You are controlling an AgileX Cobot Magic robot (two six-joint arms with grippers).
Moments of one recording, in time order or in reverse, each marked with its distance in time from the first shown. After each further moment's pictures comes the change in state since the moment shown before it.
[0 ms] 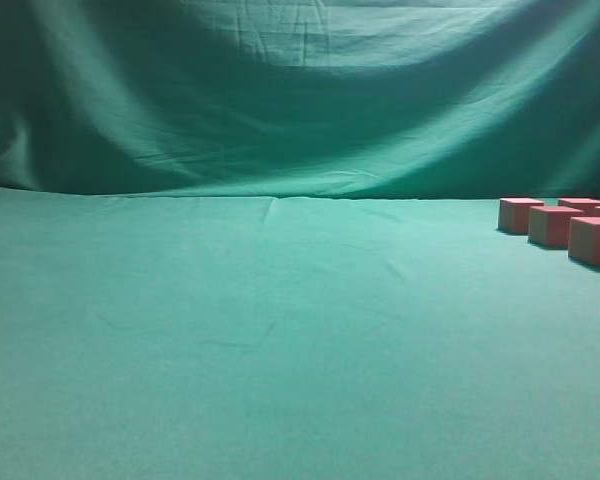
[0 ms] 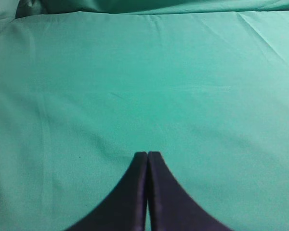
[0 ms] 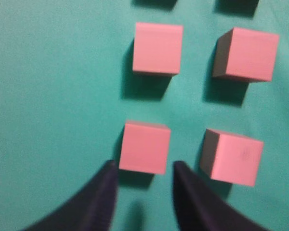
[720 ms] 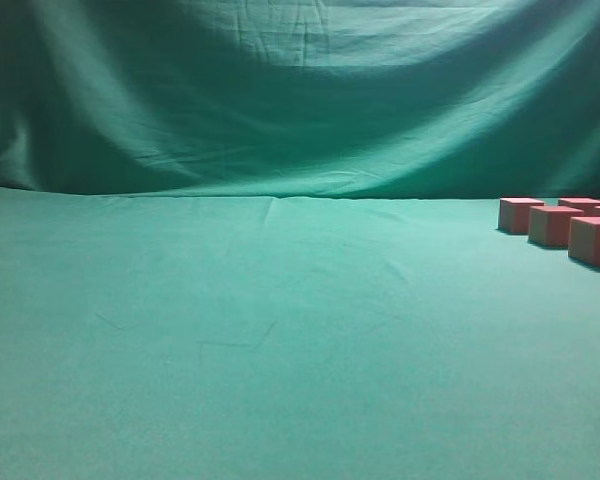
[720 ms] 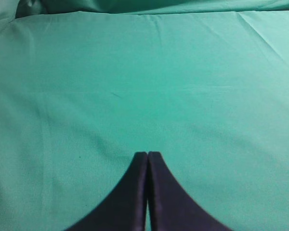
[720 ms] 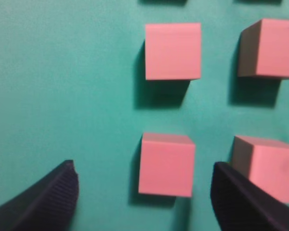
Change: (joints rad) left arm 0.000 0.000 0.000 0.000 0.000 0.000; right arm 0.000 0.117 0.000 0.051 -0.079 0.059
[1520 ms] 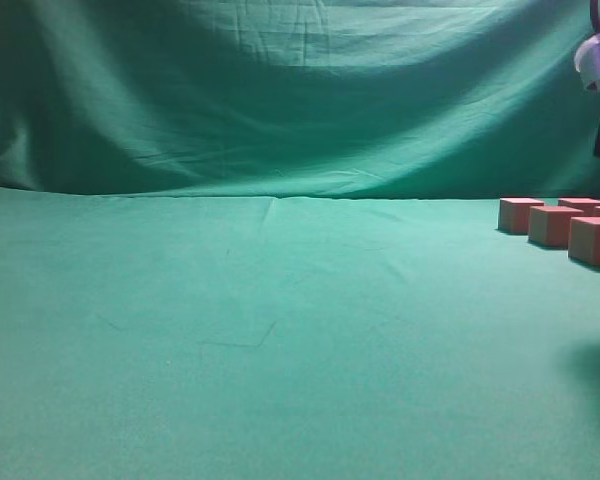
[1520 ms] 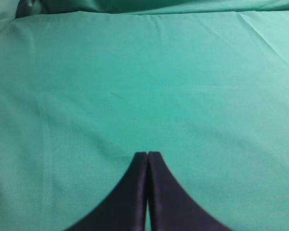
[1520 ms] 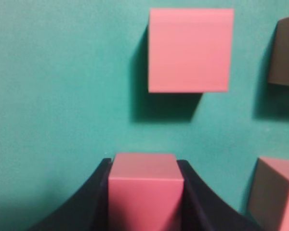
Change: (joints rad) left arm 0.000 0.000 0.000 0.000 0.000 0.000; right arm 0.000 0.150 -0.023 -0.016 -0.041 -0.002
